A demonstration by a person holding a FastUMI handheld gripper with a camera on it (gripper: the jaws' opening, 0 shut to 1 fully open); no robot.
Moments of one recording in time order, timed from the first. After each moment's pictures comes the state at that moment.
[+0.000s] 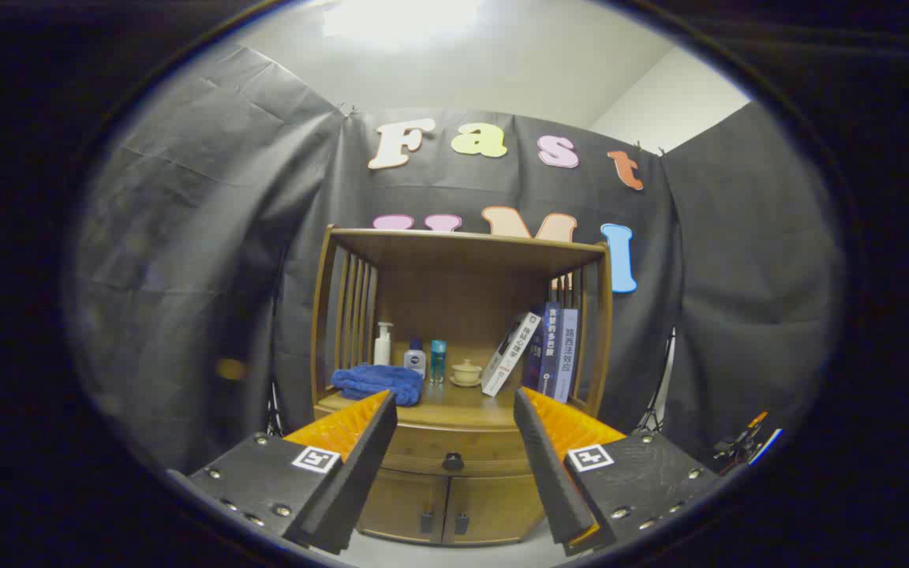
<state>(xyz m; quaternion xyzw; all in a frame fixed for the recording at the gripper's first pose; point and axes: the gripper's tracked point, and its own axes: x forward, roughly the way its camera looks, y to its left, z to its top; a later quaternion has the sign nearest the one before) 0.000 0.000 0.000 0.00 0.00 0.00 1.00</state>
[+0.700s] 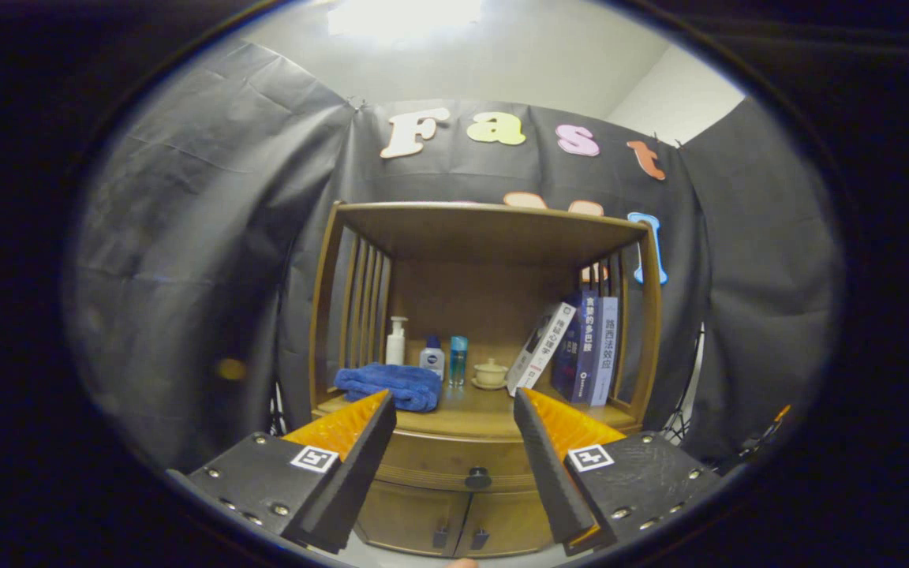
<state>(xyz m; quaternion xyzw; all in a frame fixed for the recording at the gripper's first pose) 0.080 0.025 -0.051 0.01 0.00 0.01 1.00</state>
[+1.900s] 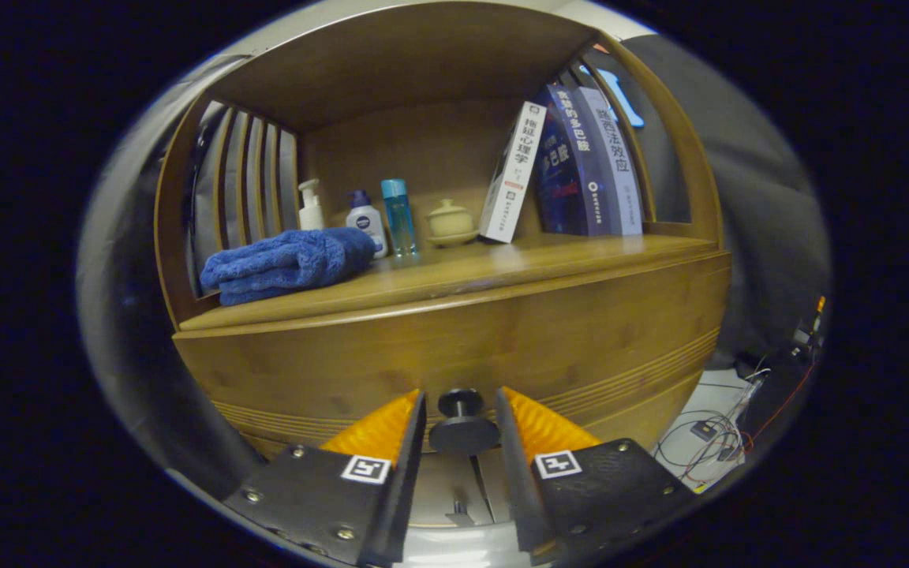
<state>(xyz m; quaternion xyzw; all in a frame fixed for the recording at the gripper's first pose) 0.207 0.008 -0.286 0.10 0.20 -0.03 0.97</state>
